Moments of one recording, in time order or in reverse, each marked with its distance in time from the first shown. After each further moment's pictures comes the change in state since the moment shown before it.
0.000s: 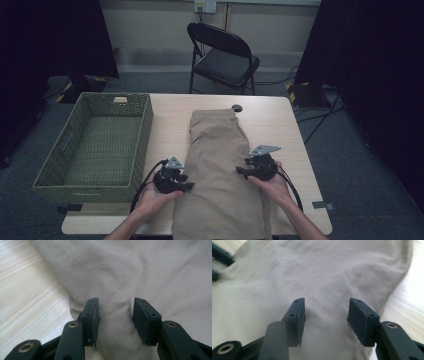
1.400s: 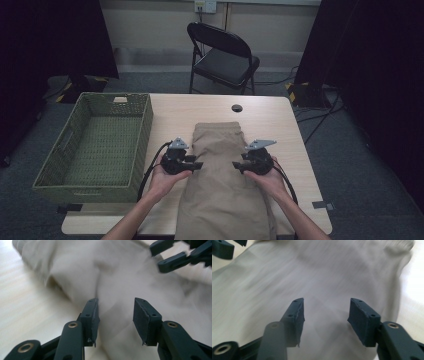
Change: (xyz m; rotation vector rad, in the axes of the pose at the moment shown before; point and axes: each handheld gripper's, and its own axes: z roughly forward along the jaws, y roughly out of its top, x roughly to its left) left arm 0.015 0.053 0.003 -0.148 -0.011 -0.048; right arm -0.002 0.018 0.008 0.002 0.000 0.008
